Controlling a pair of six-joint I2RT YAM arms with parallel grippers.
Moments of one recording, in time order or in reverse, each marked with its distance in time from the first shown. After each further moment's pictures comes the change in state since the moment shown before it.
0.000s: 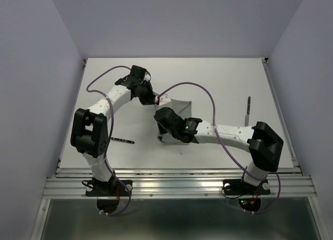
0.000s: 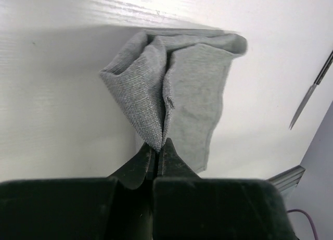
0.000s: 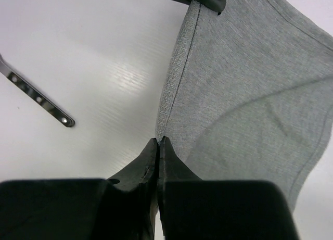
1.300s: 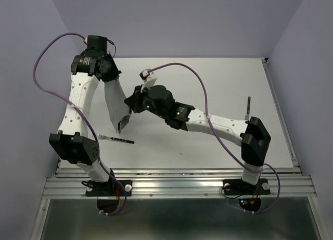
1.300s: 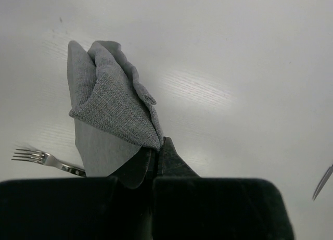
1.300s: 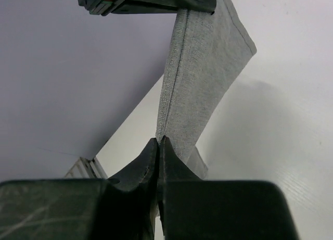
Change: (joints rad) left arm 0.281 -0.153 0.541 -0.529 -0.311 0.212; right arm -0.016 0.204 0.460 0.267 -0.301 0.047
